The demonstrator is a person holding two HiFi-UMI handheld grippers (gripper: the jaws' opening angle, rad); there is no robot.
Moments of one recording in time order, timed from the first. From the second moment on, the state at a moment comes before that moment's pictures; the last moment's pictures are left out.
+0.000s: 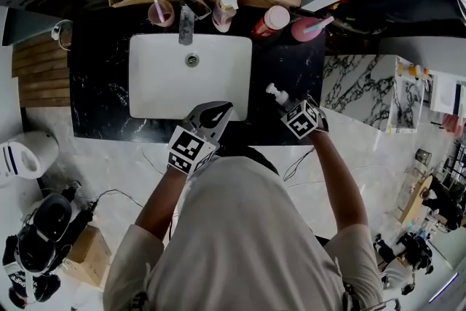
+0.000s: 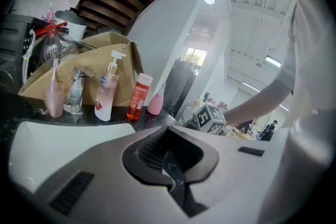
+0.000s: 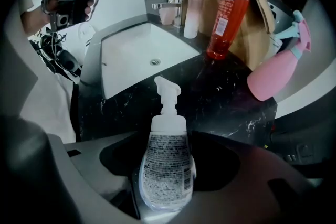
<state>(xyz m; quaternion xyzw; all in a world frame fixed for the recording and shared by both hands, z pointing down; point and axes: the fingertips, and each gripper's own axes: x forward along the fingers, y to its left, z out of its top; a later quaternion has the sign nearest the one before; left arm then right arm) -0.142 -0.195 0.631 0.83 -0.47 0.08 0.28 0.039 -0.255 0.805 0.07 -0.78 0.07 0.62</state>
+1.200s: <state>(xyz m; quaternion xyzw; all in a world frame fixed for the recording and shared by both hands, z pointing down) -0.140 -0.176 0.614 0.83 -0.48 0.08 0.27 0.028 -0.271 0.772 0.12 -0.83 0.09 0.55</state>
